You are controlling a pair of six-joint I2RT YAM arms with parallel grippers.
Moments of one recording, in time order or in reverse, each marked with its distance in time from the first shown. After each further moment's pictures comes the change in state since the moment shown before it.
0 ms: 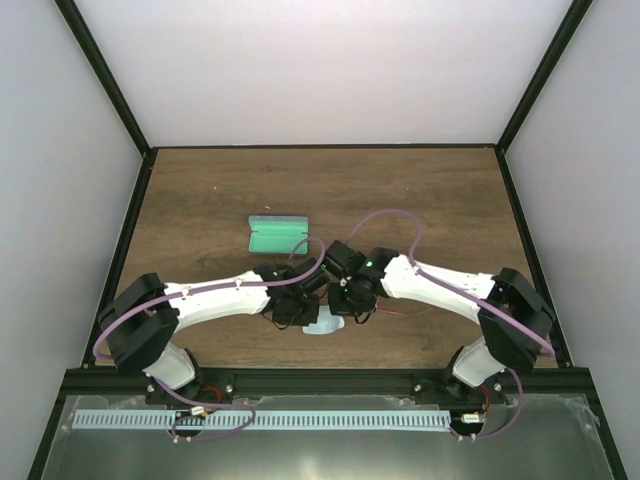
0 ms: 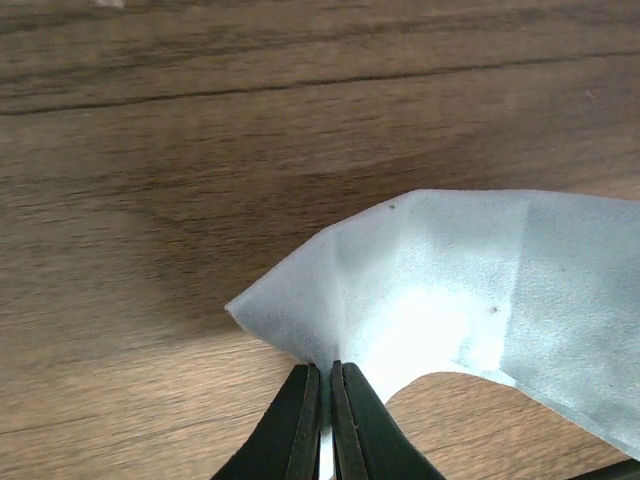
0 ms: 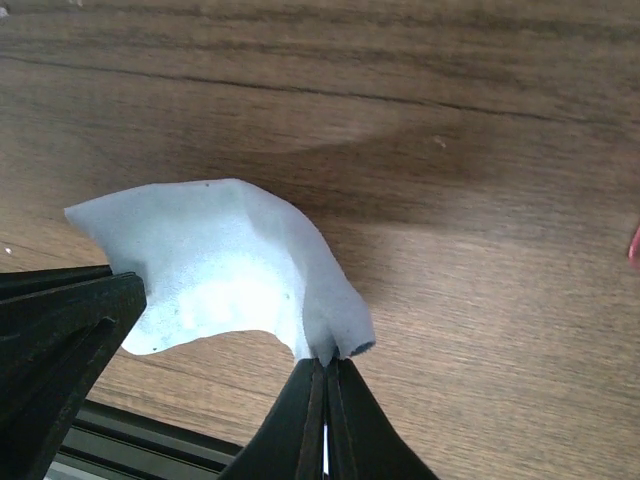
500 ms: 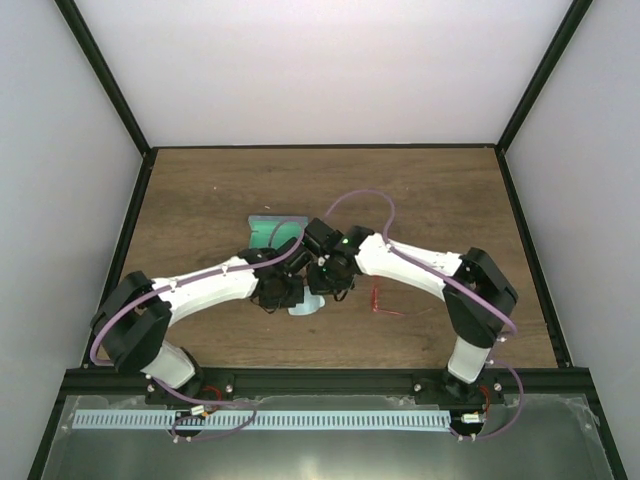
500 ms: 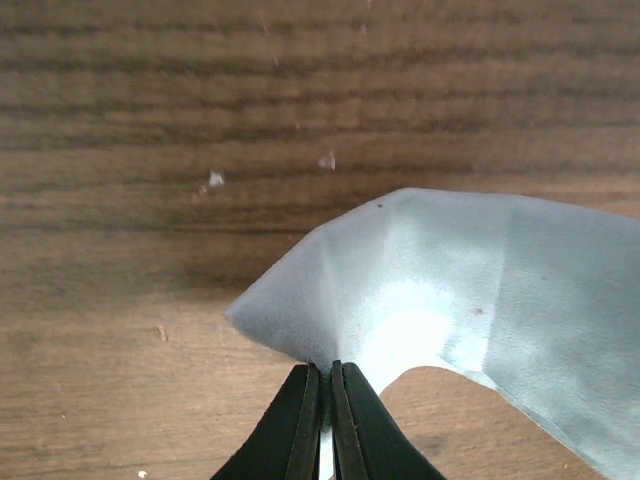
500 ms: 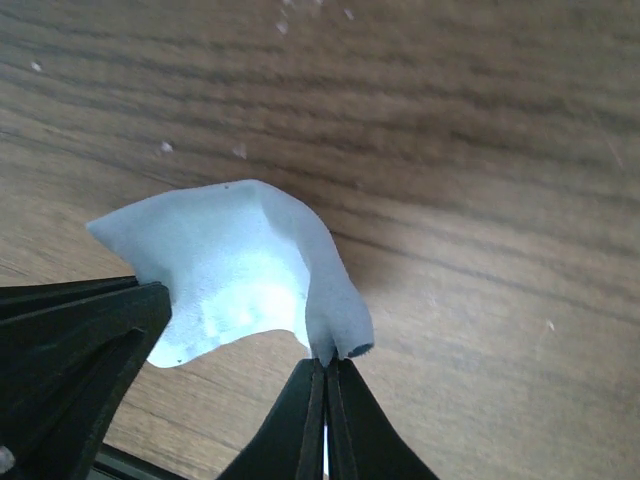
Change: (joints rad) left arm 0.157 -0.035 0.013 -0.068 -0.043 0.021; right arm -0.027 0.206 0.253 -0.019 0.001 -0.123
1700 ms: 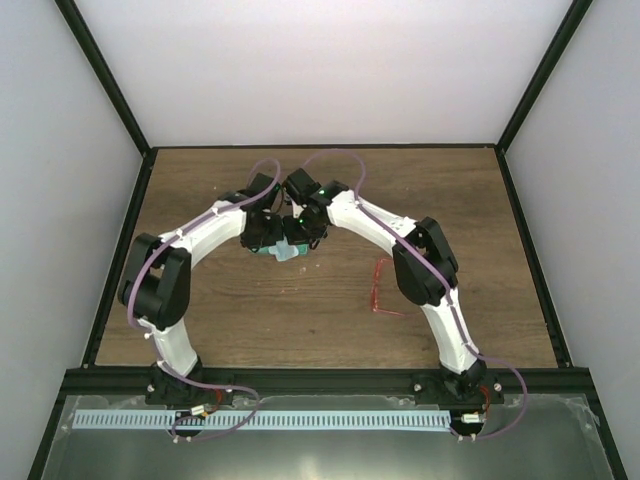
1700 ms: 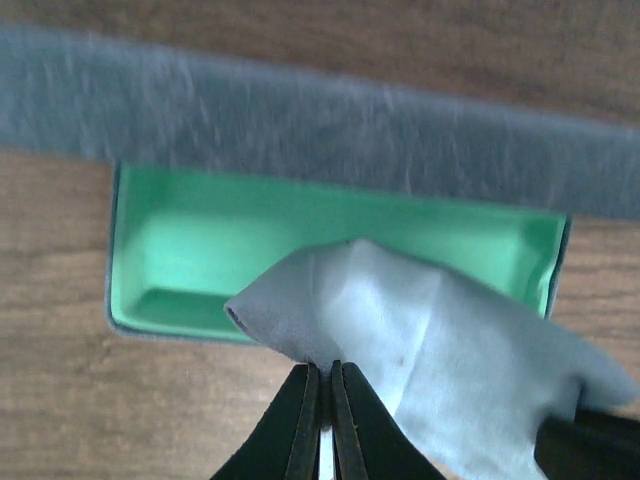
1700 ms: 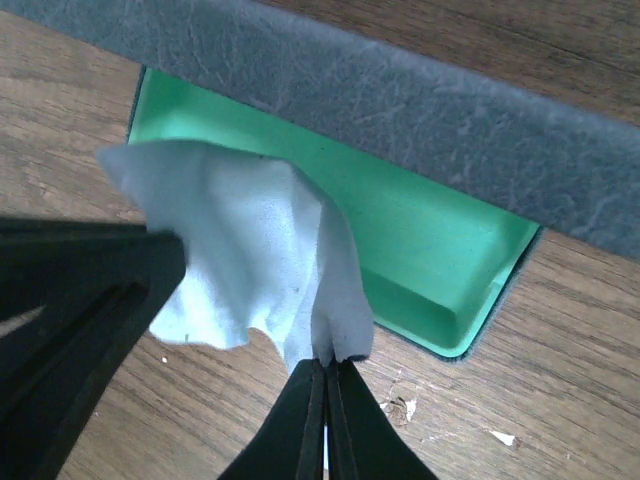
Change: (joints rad) left arm 0.409 0.254 0.364 -0.039 -0.022 0.309; right arm -0.158 0.458 0.622 -0.036 -0.072 -0.279
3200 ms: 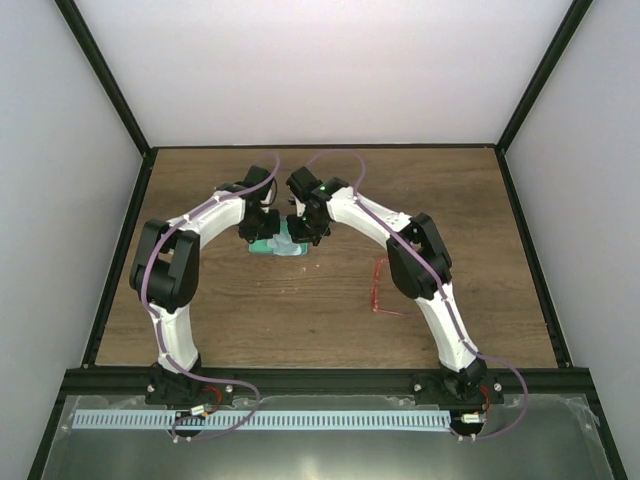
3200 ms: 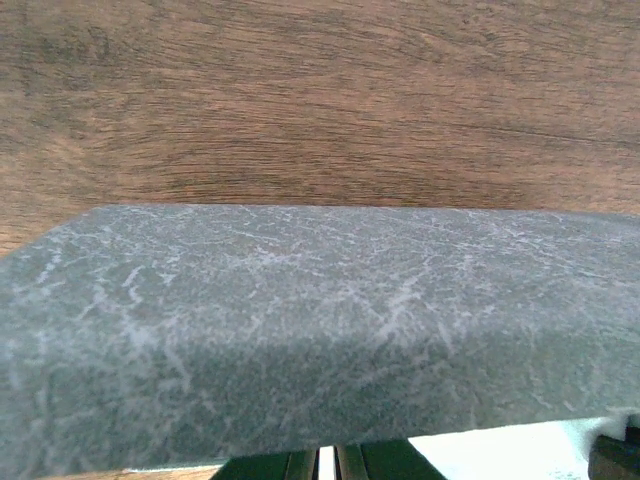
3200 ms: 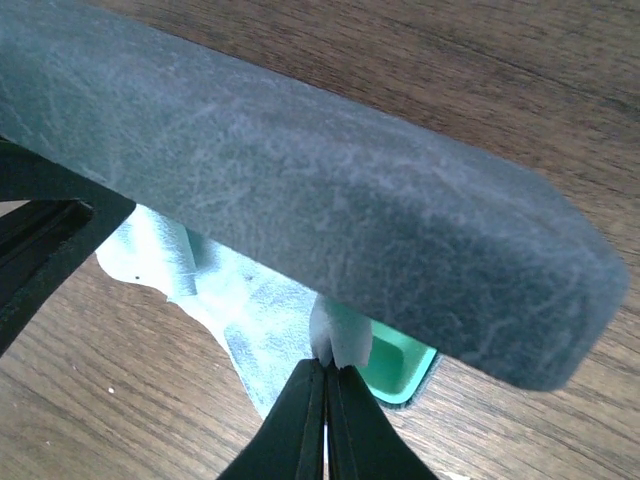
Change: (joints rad) left arm 0.091 0.144 0.109 0.016 0.085 0.167; right arm -0.050 0.082 0.068 -0.042 -0.019 -0.035
